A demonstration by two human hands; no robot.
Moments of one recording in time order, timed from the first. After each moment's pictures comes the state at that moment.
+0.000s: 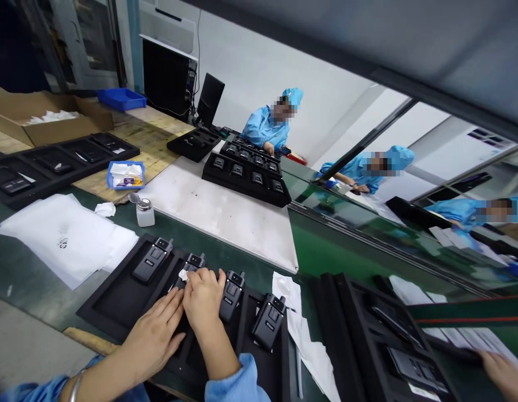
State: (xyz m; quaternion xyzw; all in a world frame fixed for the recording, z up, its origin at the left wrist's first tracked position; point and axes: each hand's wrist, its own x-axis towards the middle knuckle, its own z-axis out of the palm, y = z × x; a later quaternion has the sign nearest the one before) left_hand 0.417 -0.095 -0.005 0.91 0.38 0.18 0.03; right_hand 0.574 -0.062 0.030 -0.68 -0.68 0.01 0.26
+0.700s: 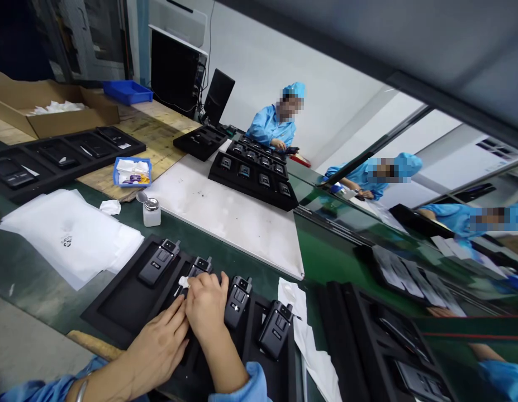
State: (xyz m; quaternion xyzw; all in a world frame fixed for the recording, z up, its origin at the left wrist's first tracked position) left_hand 0.413 -0.096 0.003 0.92 0.36 0.15 0.07; right_hand 0.573 -0.062 0.038 -0.66 -0.72 0.04 0.21
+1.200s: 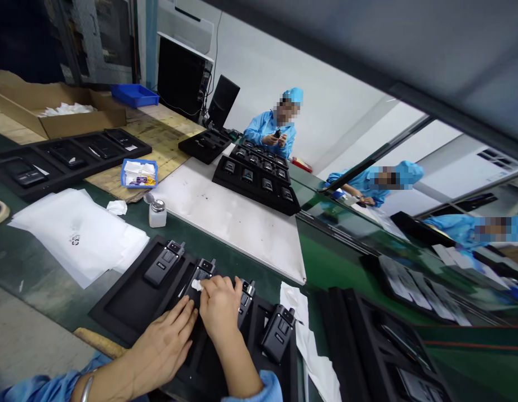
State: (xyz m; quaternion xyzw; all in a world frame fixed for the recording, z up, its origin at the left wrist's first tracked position) left_hand 0.409 -0.094 0.006 0.92 0.35 0.14 0.09; right_hand 0.573 -0.062 0.037 -0.67 -0.72 0.01 0.19
